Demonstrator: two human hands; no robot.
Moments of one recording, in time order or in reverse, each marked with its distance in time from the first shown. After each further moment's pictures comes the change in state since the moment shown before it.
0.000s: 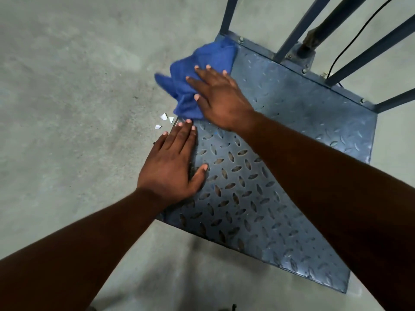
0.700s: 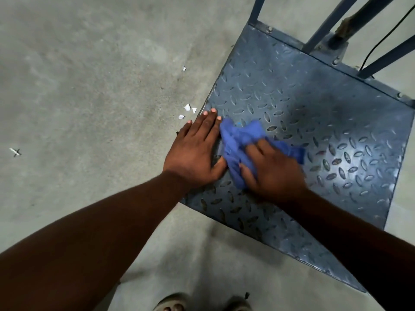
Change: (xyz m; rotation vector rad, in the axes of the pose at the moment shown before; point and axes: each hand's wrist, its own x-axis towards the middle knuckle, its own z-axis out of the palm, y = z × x) left_hand -0.003 -0.001 -0.001 -0.028 0.044 0.012; right_hand -0.173 -0.033 0.020 -0.011 0.089 0.034
